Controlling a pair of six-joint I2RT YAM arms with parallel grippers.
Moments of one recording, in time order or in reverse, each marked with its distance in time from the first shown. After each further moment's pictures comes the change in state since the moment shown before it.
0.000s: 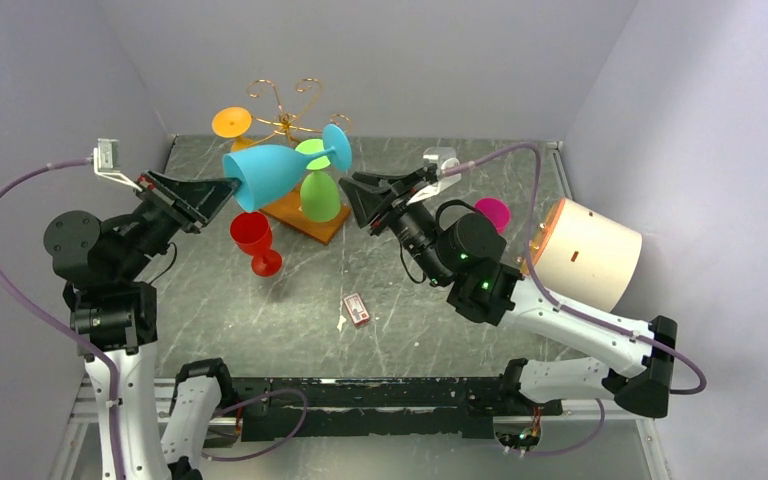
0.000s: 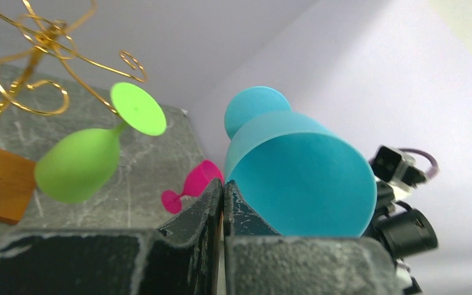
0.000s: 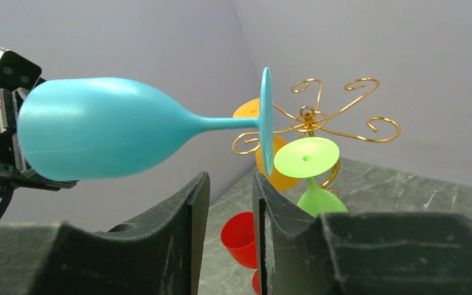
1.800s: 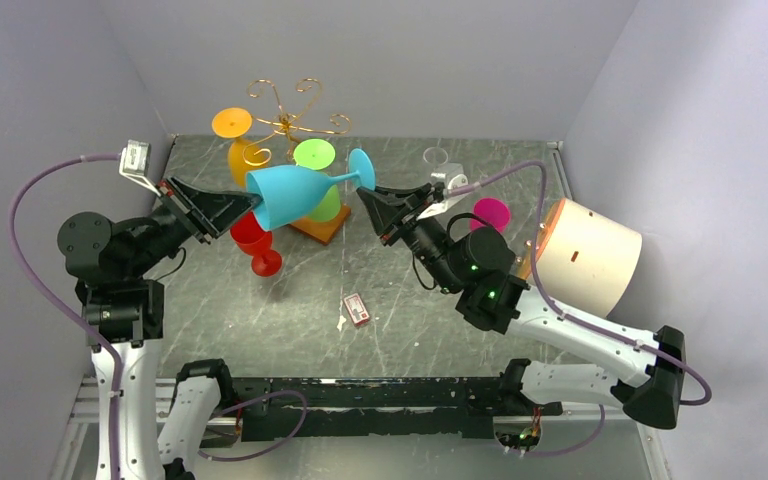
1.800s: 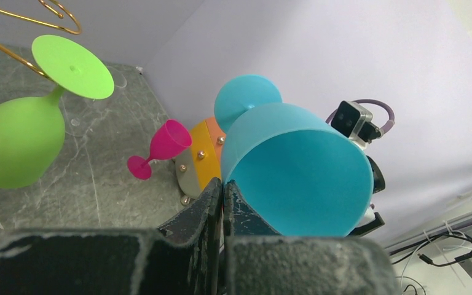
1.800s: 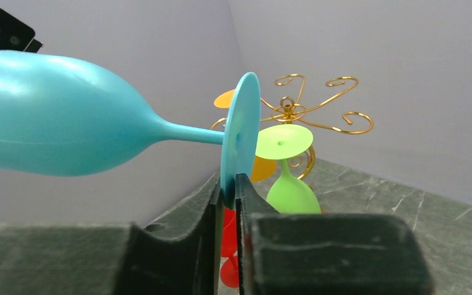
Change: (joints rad) left arm -0.060 -0.002 -0.098 0.175 0.210 -0.067; right arm -0.051 -0.083 -0.161 0.086 -0.075 -0.079
